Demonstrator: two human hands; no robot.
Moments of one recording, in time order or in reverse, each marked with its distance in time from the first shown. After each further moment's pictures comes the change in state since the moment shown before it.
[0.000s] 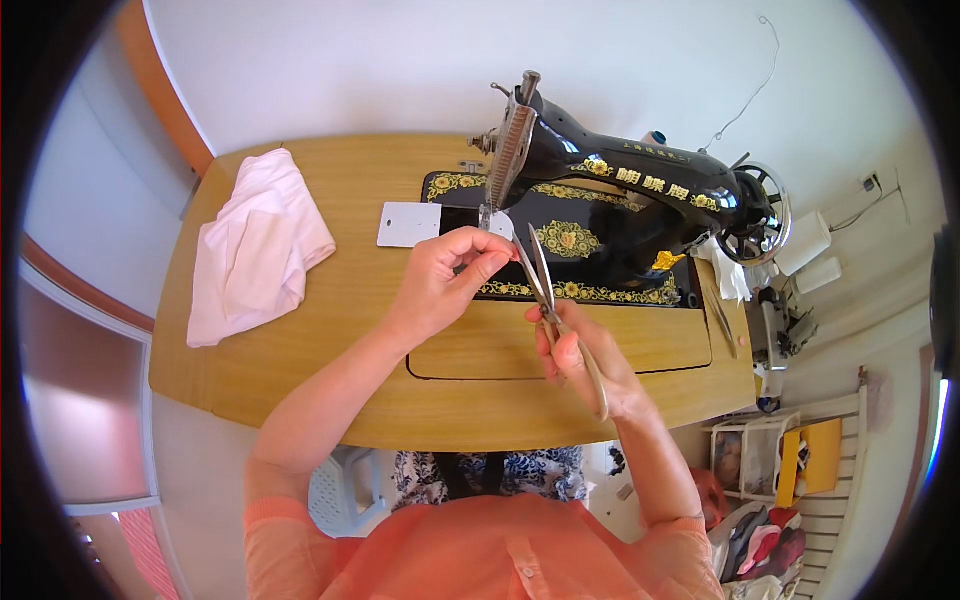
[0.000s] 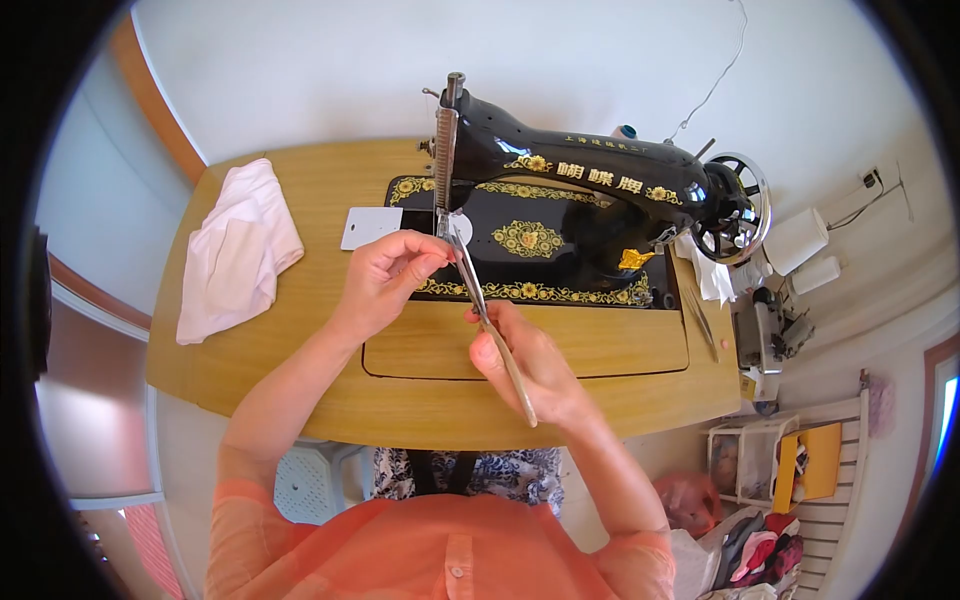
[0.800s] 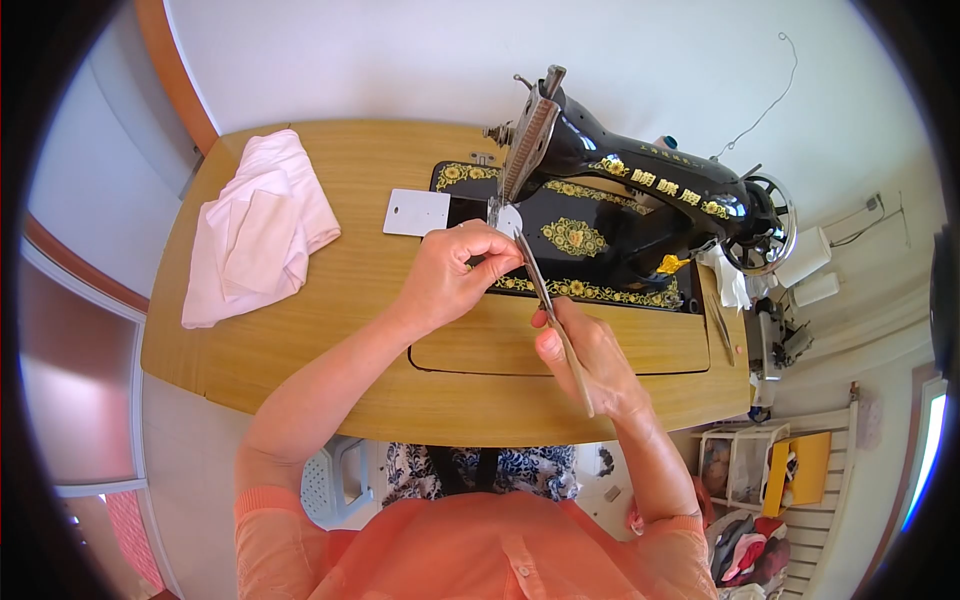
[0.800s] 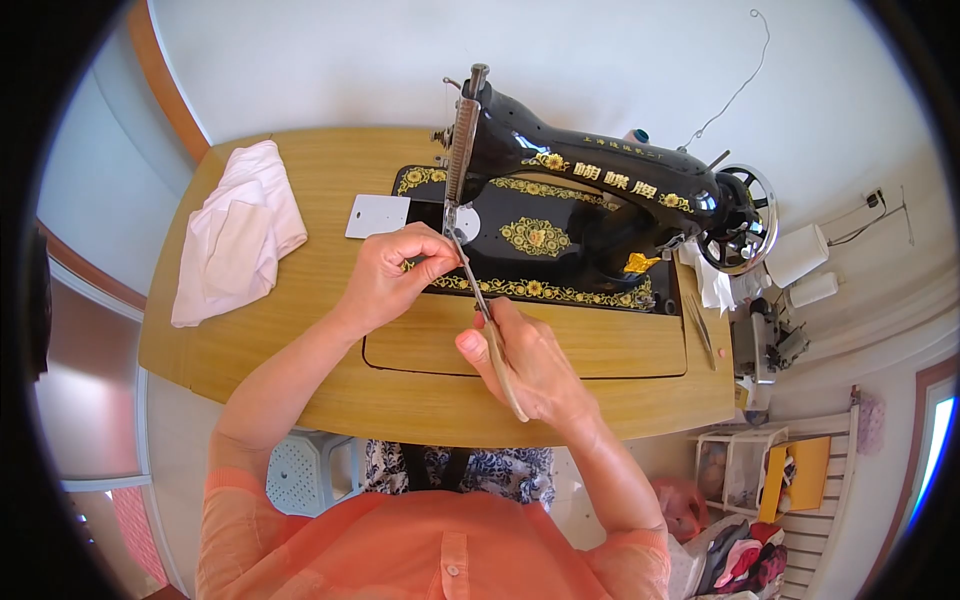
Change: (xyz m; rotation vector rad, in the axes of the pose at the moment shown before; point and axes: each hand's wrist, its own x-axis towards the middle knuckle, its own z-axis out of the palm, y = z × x) left_hand 0.000 0.003 0.000 0.225 0.011 0.125; right_hand 0.007 -0.021 0.006 -0.404 0.036 -0.054
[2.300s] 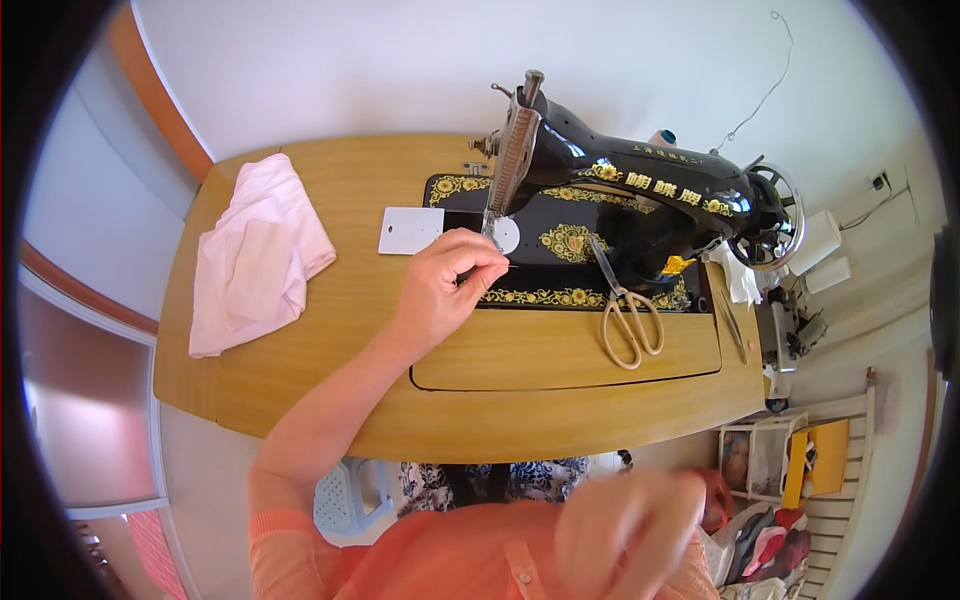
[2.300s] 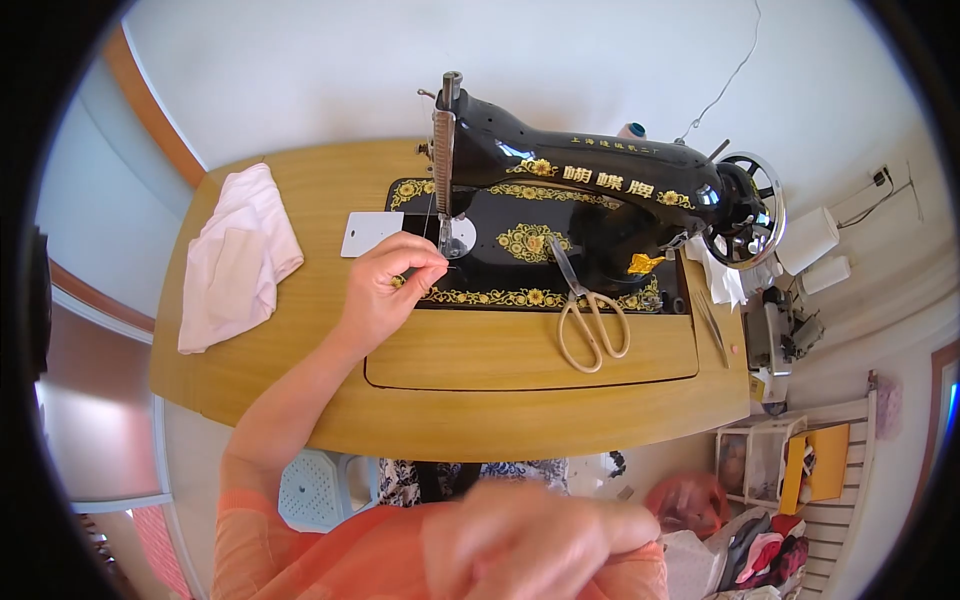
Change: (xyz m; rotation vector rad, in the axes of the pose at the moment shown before) left_hand 0.004 -0.016 0.000 0.203 0.116 0.183; right_hand -0.044 -0.068 -0.003 1.087 -0.220 -0.777
